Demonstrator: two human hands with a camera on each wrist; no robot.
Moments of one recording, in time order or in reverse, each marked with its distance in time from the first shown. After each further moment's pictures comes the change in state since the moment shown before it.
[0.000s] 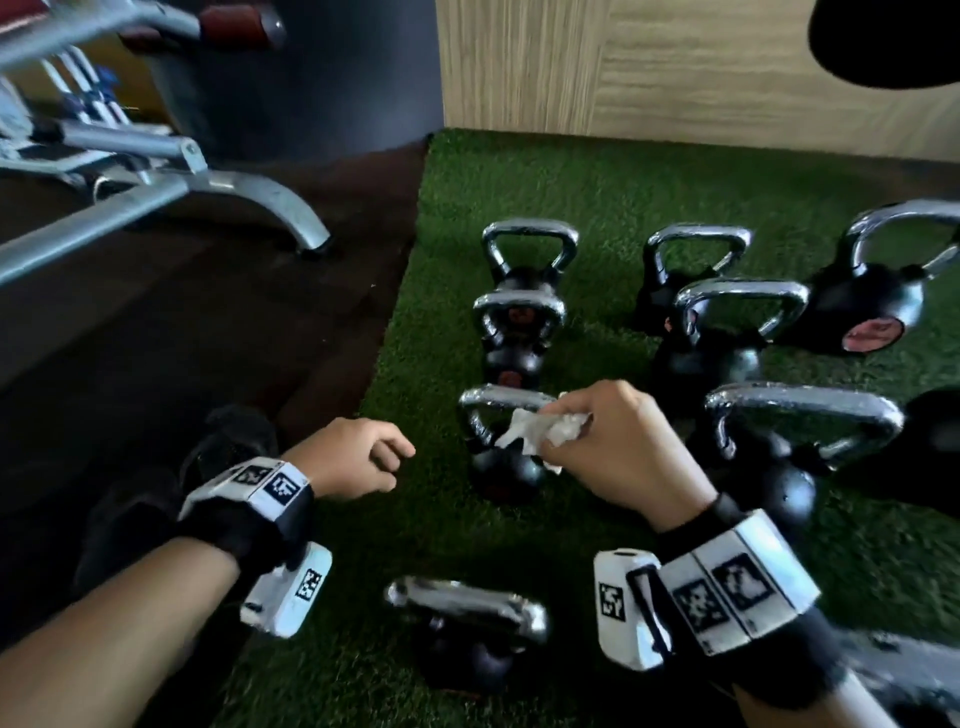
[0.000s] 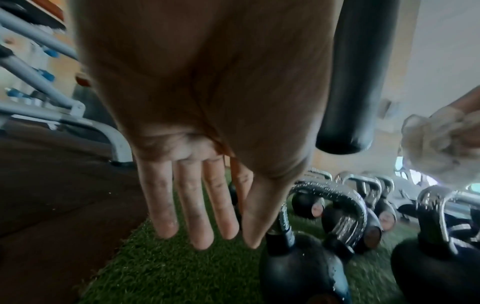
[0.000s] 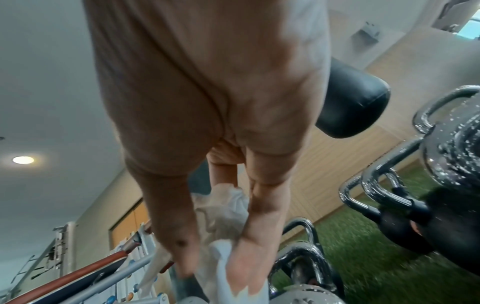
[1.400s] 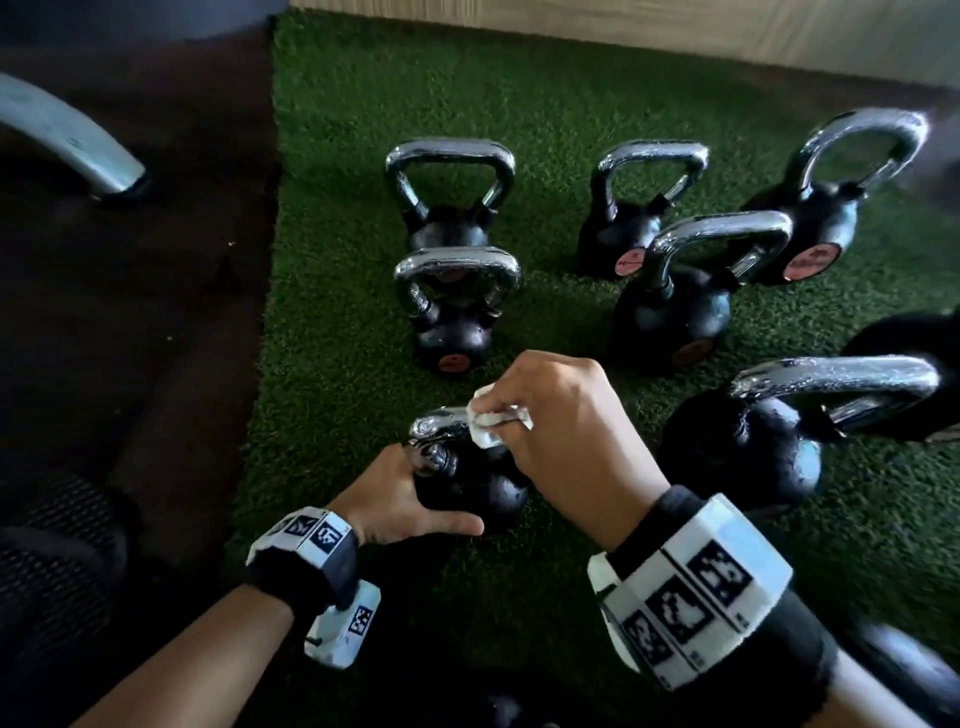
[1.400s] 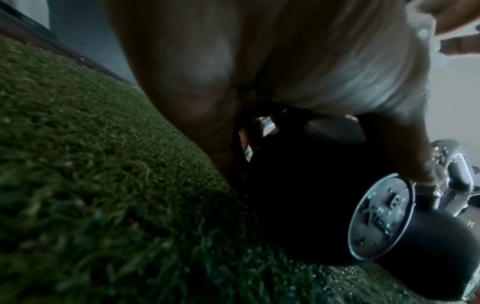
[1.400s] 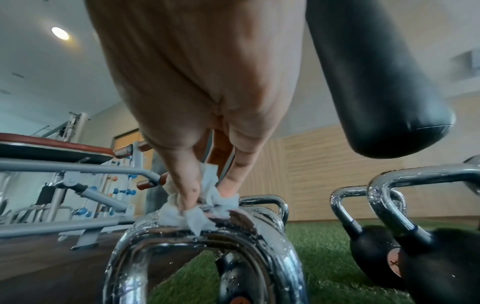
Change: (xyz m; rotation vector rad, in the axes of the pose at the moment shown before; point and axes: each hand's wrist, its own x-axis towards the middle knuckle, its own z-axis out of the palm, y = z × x) left_hand 0.161 -0.015 0.102 -0.379 -0.082 0.540; right_hand 0.081 0.008 0.062 -0.069 0.075 -0.011
